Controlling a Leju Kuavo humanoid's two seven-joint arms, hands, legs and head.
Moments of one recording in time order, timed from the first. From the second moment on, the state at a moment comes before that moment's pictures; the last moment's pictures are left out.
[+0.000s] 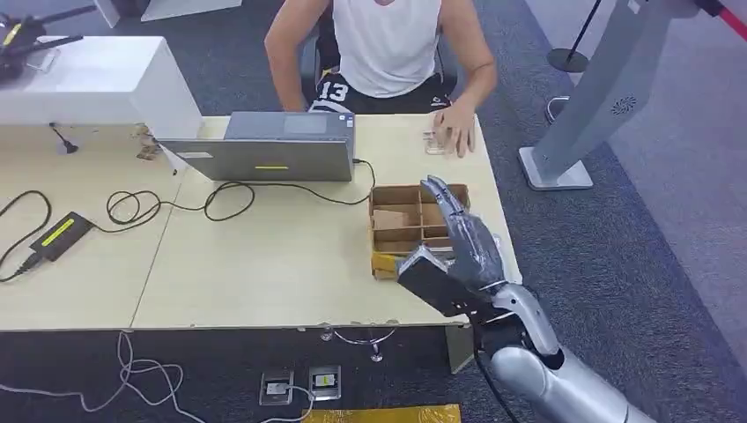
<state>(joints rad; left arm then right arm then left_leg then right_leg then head) -0.12 0.02 -1.21 -0.28 0.62 0.57 0.10 -0.49 -0.36 0.82 -1.66 0.60 -0.45 0.29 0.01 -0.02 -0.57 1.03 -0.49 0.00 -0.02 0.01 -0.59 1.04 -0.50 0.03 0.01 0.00</state>
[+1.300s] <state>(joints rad) -0.16 0.02 -1.21 -0.28 0.59 0.53 0.13 -0.58 -0.42 0.79 -1.48 1.10 -0.12 0.45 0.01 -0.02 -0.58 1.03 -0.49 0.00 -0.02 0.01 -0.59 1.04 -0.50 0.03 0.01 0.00</state>
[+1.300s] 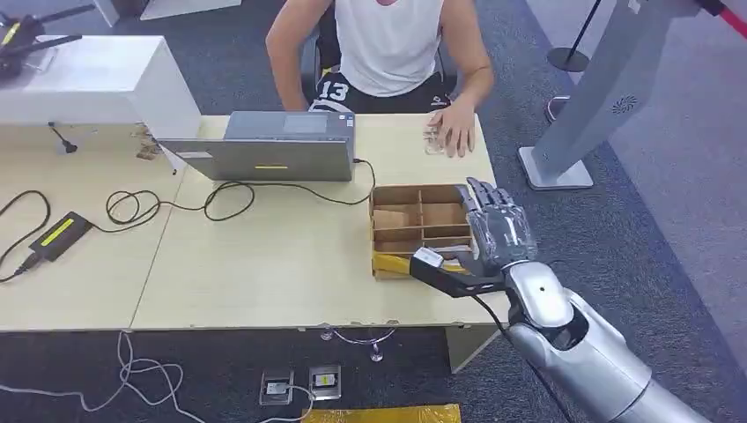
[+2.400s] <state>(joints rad) -0.17 0.02 -1.21 -0.28 0.56 0.53 0.13 -0.57 -0.40 0.85 -1.38 1.02 -0.15 0.44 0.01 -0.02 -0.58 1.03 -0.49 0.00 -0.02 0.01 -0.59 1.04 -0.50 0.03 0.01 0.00</state>
